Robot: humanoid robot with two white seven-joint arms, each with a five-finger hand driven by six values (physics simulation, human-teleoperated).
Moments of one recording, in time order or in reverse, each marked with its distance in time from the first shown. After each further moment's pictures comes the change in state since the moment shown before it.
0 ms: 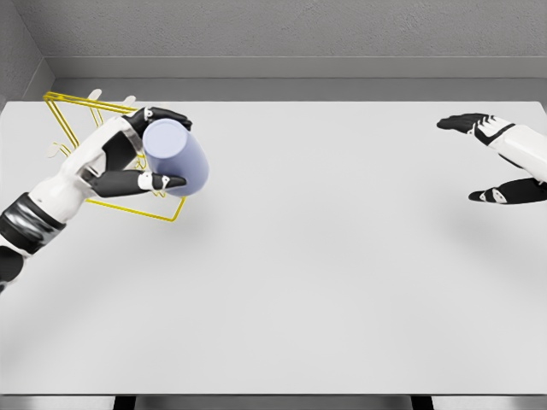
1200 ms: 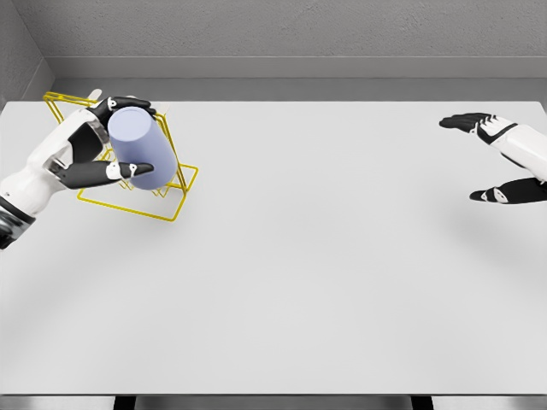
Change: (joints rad) left arm 0.031 0.054 0.057 0.053 0.040 -0.001 0.000; right arm 0.002 0.007 -0.009 0.009 0.000 0.000 0.000
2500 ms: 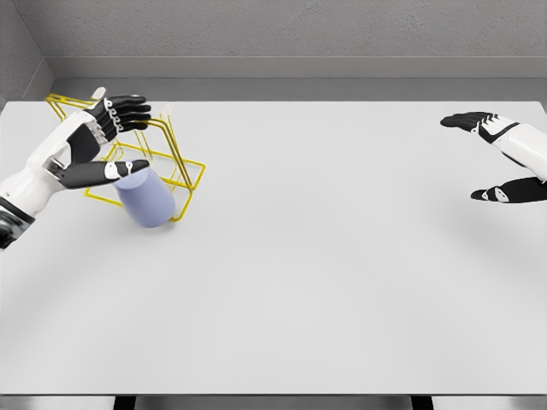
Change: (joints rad) left arm -0.003 -0.012 -0.001 0.034 -0.001 0.004 0.000; right arm 0.000 0.000 -0.003 0.000 0.000 0.000 0.000
